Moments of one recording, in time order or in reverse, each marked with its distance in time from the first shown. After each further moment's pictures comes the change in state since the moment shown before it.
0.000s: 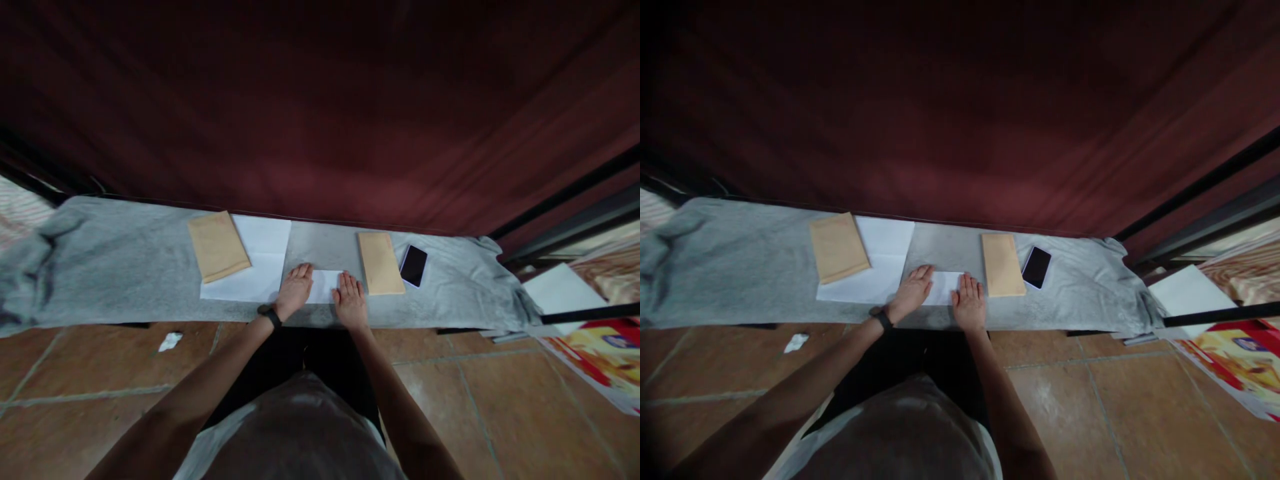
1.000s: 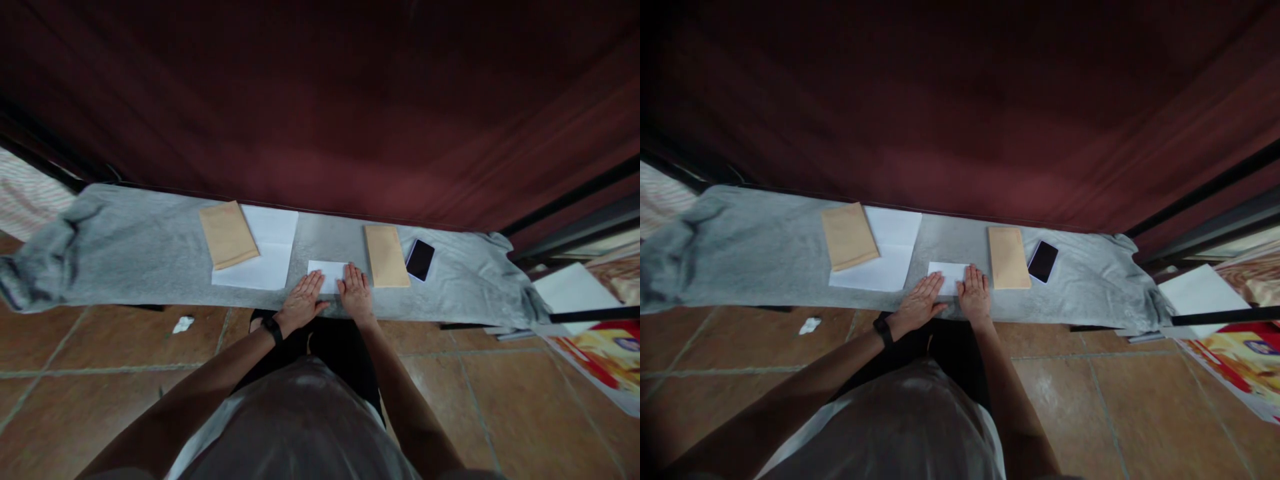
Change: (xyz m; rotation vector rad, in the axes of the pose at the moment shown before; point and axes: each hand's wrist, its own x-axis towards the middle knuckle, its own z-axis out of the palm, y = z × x) left_hand -0.062 0.016 0.025 0.017 0.074 0.199; right_hand 0.001 0.000 0.000 -0.019 -0.044 -0.009
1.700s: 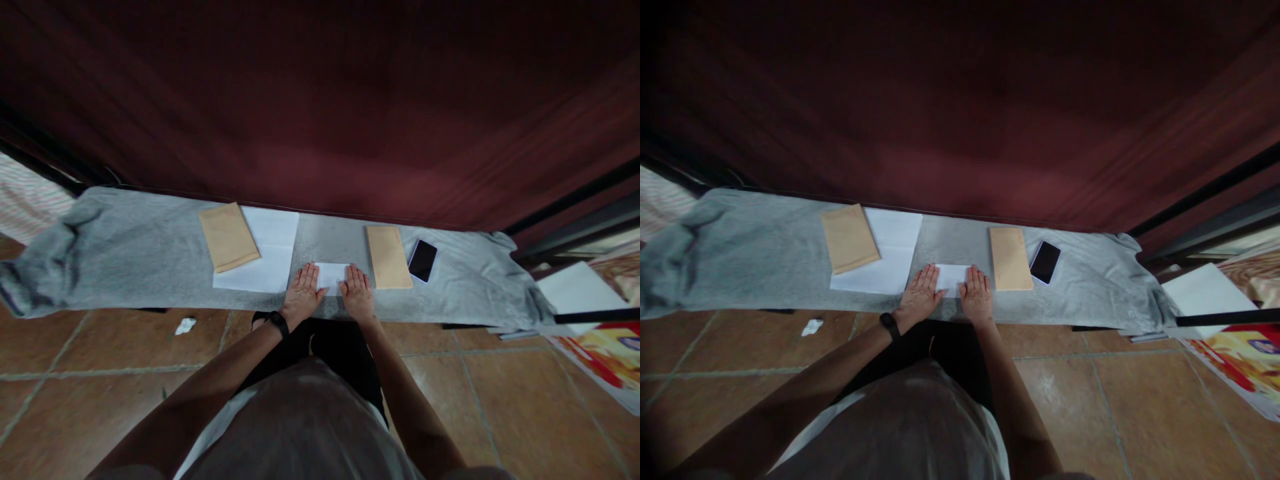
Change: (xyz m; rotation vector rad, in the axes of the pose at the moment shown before) left_hand 0.021 -0.004 -0.004 -0.021 0.008 -0.218; right_hand 0.001 0.000 -0.003 0.167 -0.018 0.049
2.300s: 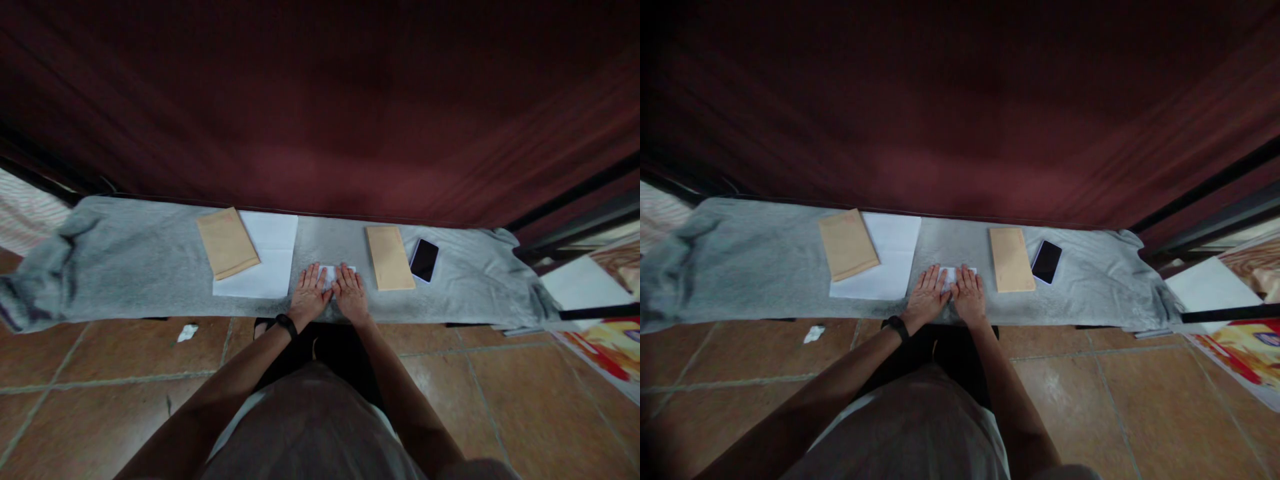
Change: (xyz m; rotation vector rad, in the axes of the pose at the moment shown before) left_hand 0.014 0.005 0.011 0.004 -0.008 0.002; right_hand 0.014 -0.024 0.007 -0.019 -0.073 -0.043
